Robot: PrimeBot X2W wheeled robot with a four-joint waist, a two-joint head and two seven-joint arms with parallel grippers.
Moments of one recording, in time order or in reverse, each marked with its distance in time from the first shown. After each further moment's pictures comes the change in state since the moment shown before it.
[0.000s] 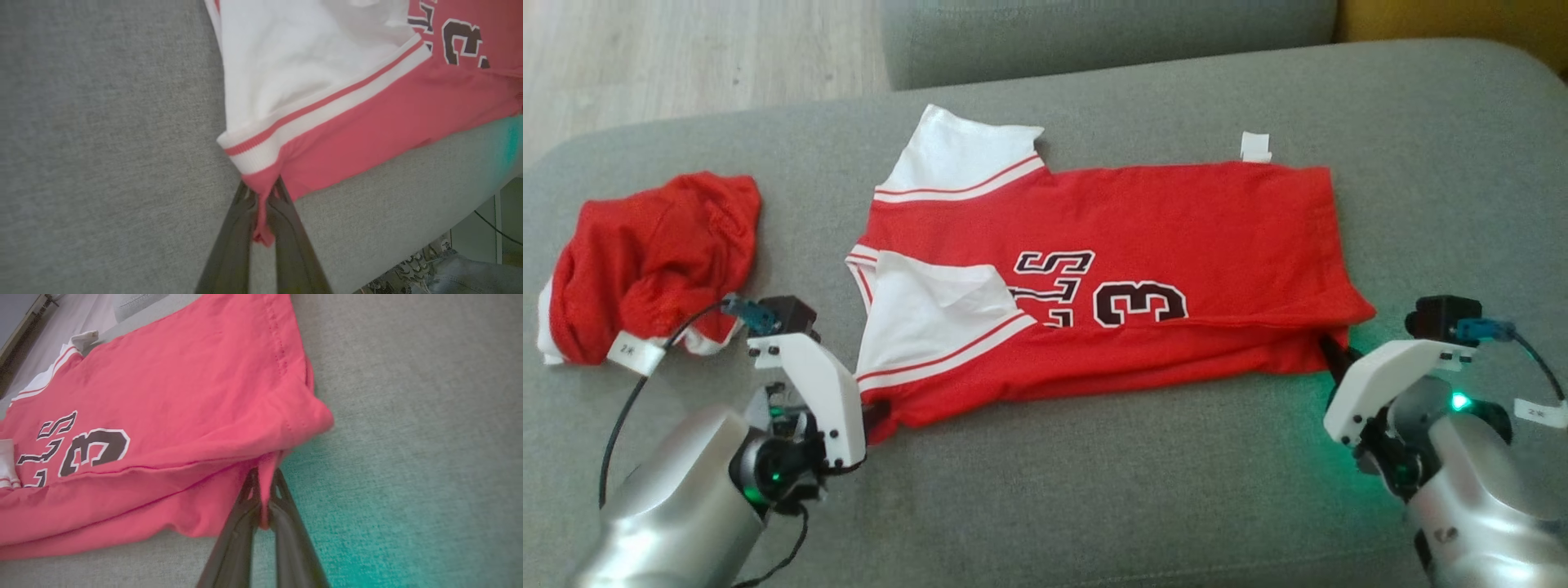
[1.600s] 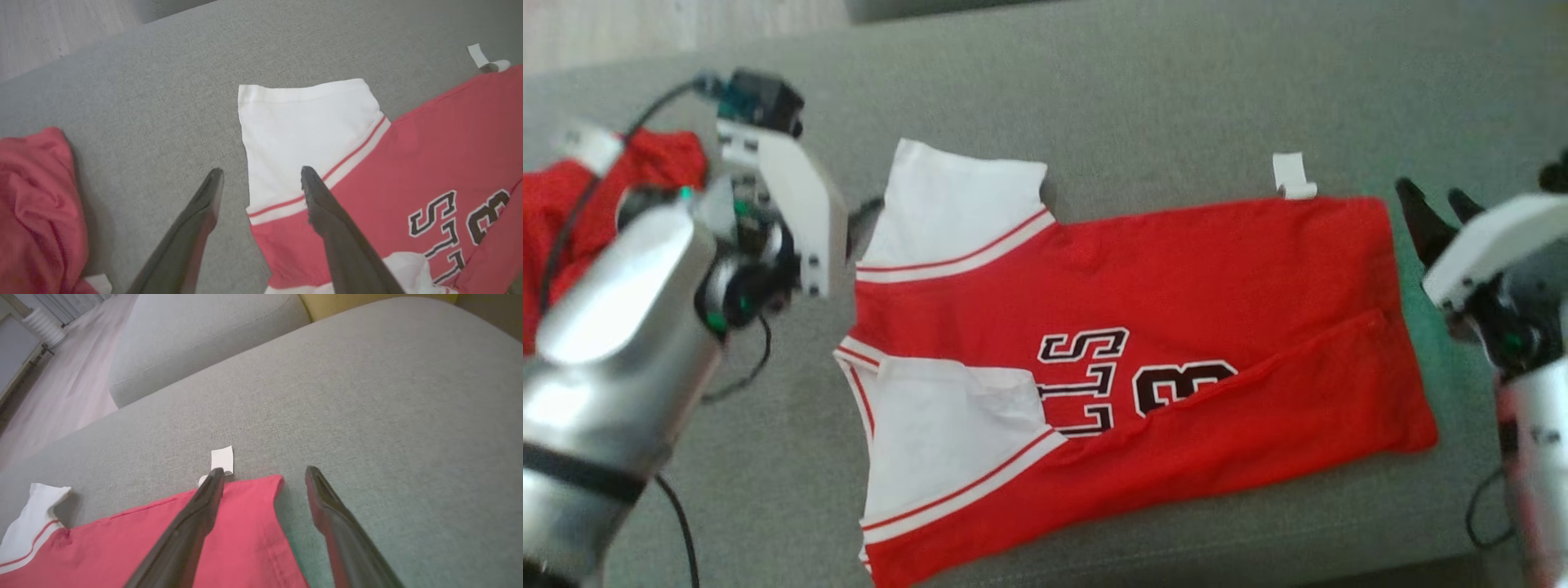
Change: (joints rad) left arm -0.332 0.063 -0.037 -0.113 0.215 -0.005 0.030; right arm -0.086 -0.064 -0.217 -0.329 -0.021 0.000 0.247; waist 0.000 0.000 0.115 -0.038
